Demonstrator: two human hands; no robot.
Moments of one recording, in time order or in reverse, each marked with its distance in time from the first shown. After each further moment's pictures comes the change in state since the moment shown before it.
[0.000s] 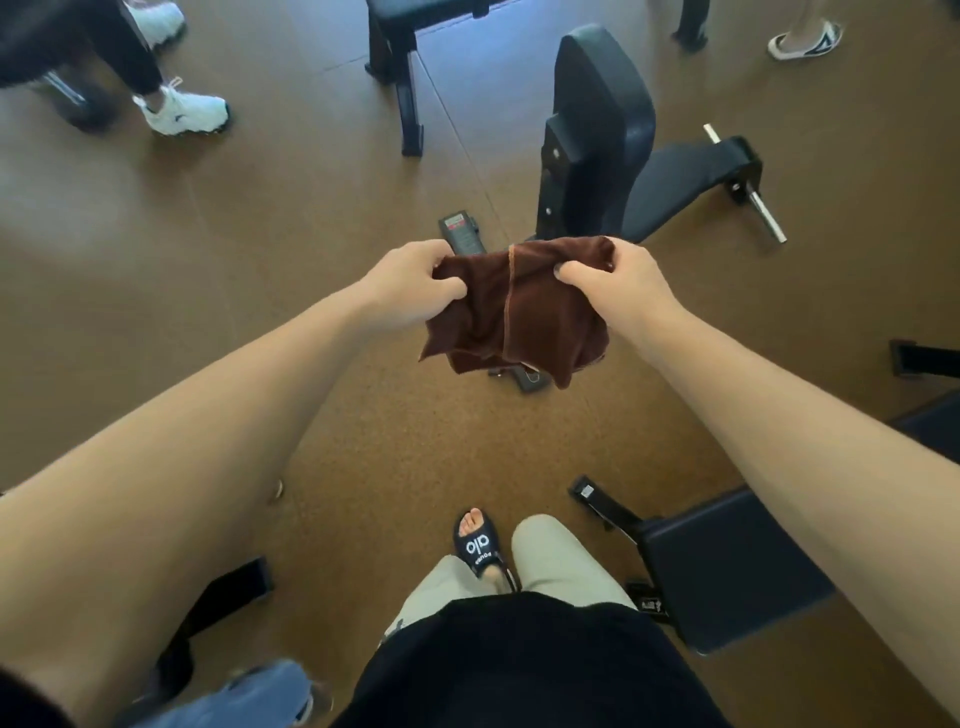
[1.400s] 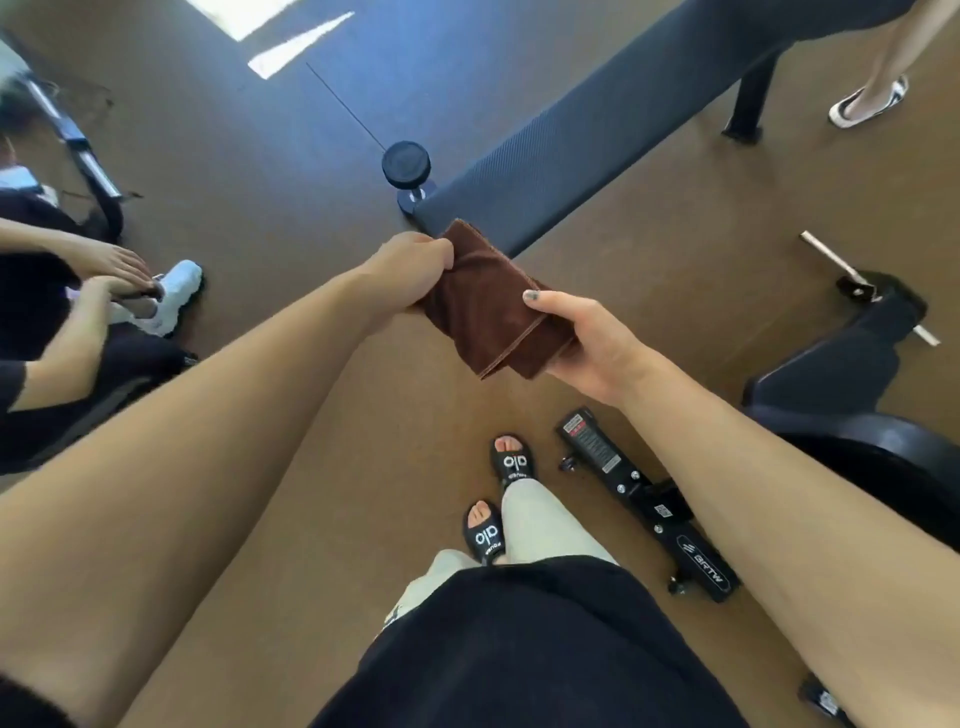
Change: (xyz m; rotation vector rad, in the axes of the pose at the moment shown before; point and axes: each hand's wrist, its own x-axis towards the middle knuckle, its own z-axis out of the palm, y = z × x) left_hand 0.631 -0.066 -0.563 -0.194 -0.136 -0.169; right_hand 0.609 -0.443 0.228 0.876 -0.222 0.266
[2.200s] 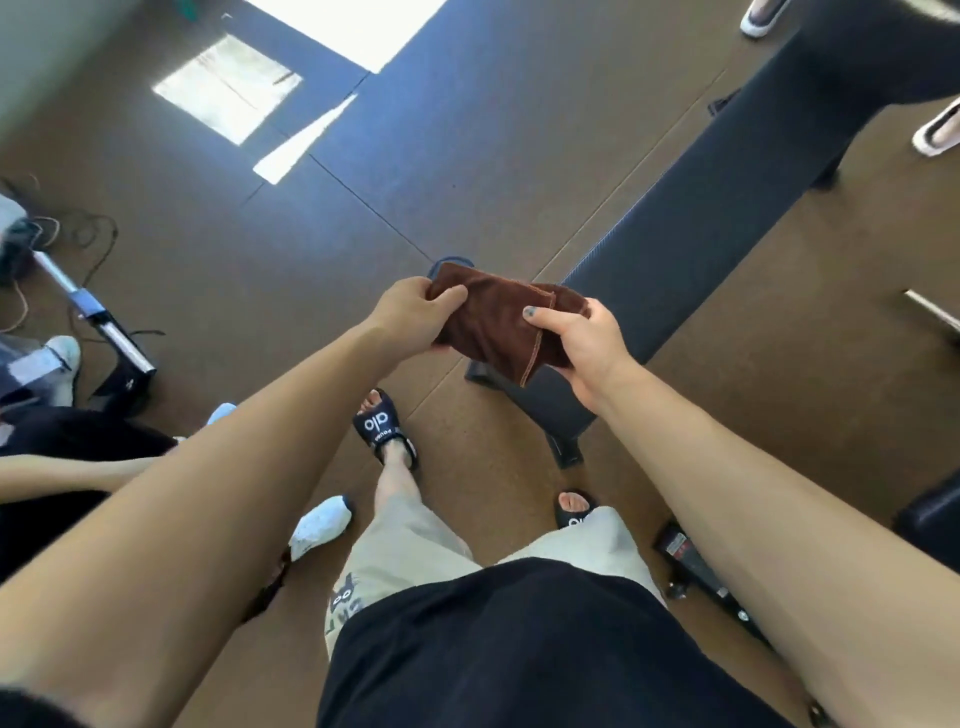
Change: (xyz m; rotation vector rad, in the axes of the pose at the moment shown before) left_hand 0.359 0.112 -0.235 0.122 -0.018 0.058; right_hand 0.369 -0.228 0.127 0.057 0.449 -0.081
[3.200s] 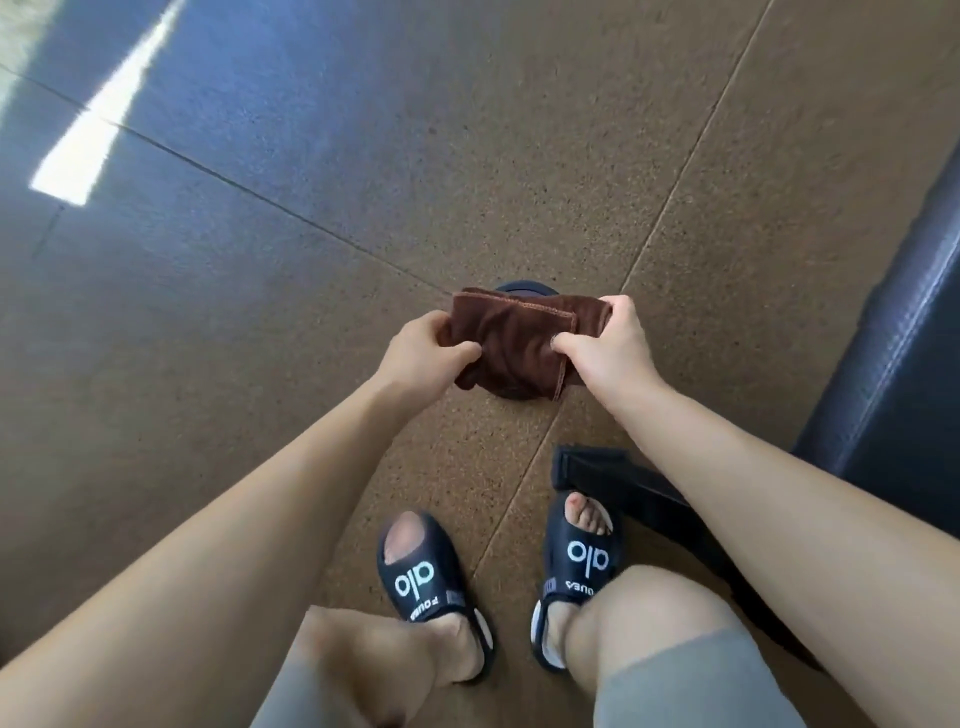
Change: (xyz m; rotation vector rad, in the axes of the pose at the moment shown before) left_hand 0.617 -0.264 0.039 0.224 -0.233 0.082; right_hand 0.557 0.188 0.195 -0.448 0.411 0.002
